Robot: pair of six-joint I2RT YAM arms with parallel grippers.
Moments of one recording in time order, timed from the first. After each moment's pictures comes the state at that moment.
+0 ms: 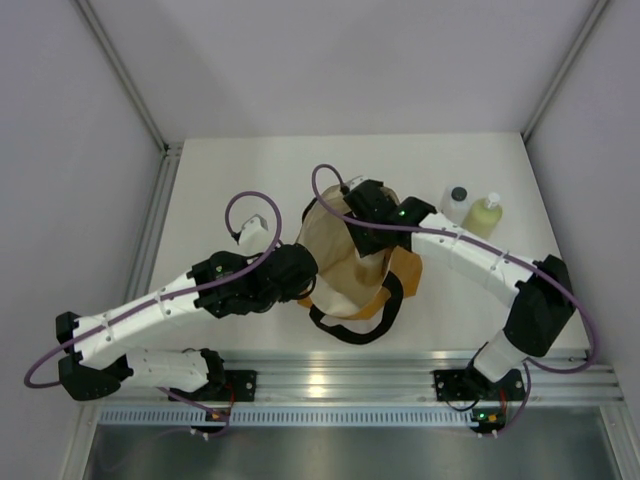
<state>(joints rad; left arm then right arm) -1.17 1.15 1.29 -1.12 -0.60 -1.58 0.81 1.58 1.38 -0.79 0.28 0.24</state>
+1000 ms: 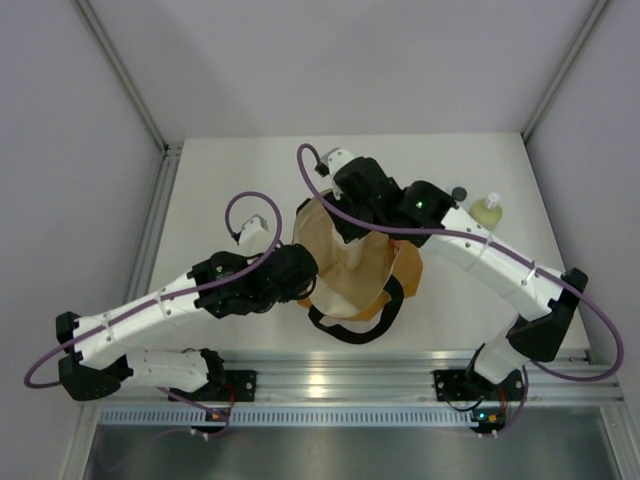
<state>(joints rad) -1.17 1.15 1.29 -1.12 -0.60 -1.58 0.96 1.56 1.75 -0.95 0.28 0.14</state>
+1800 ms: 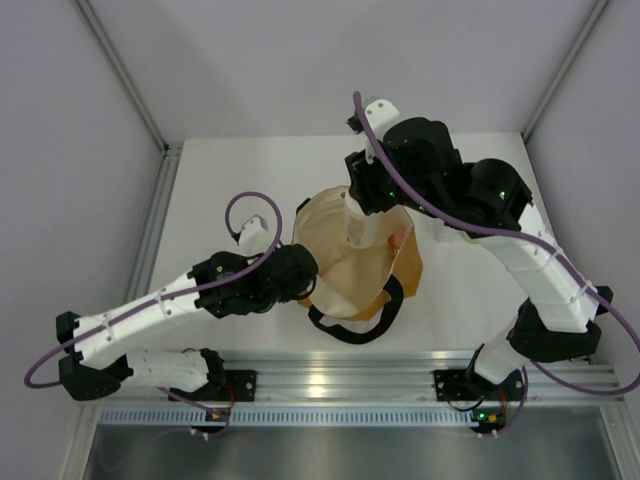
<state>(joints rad) -1.17 1.15 1.28 -1.12 -0.60 -1.58 1.00 1.56 2.24 -1.18 0.33 0.11</state>
